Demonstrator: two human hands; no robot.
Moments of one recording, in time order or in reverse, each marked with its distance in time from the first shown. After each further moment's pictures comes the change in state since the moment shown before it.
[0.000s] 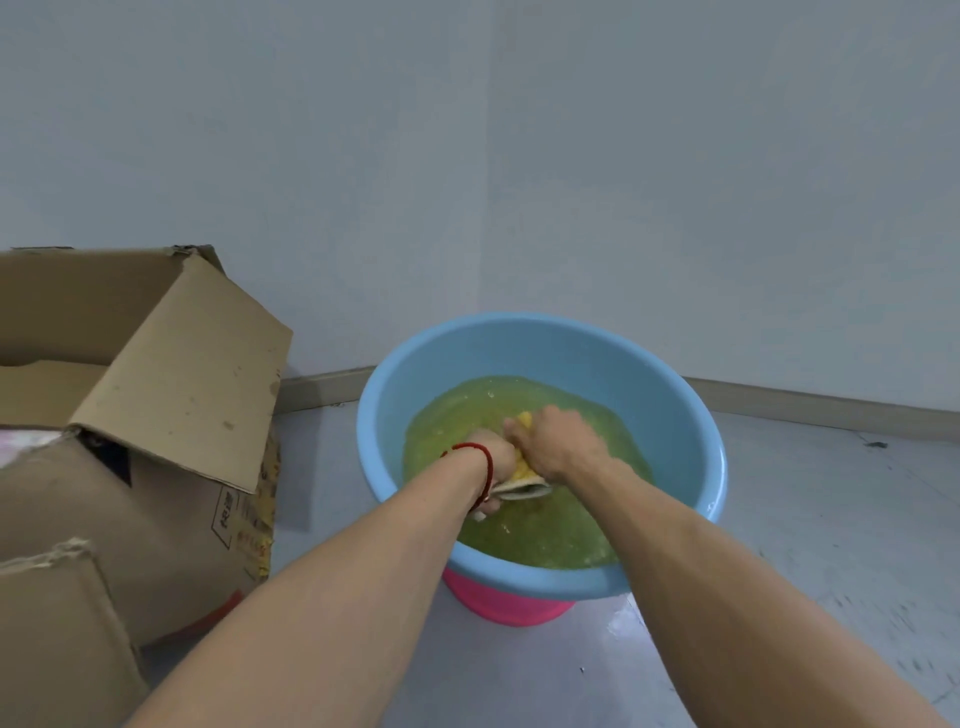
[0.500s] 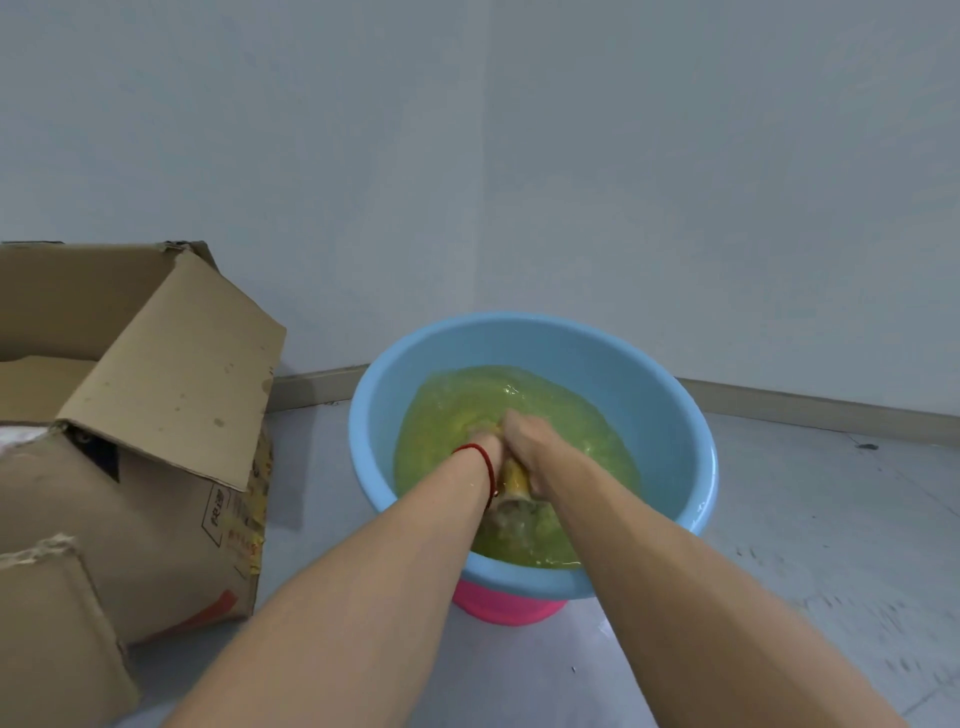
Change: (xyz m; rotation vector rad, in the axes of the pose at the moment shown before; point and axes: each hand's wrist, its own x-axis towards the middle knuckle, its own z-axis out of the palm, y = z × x) left_hand 0.016 0.005 0.013 -0.388 -0.038 0.053; right_hand 0.009 -0.025 0.021 0.717 -0.149 0.292
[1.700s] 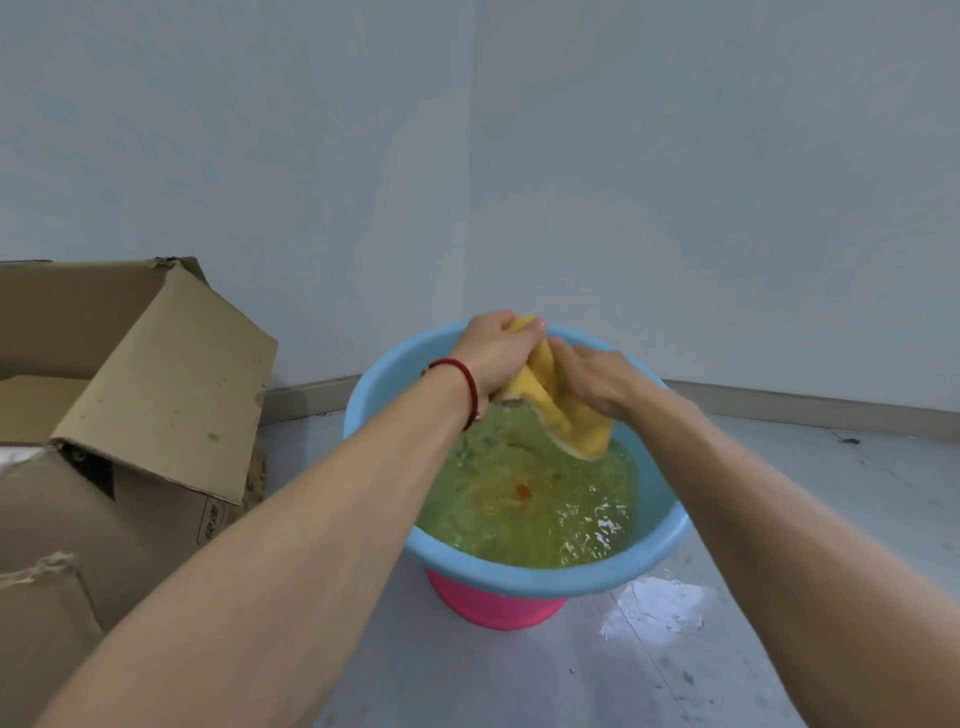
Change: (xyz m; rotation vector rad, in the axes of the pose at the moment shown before) left_hand -0.053 0.089 -0.020 0.023 -0.060 0.525; right_hand -0.015 -0.033 -0.113 -0.582 0.153 -0.288
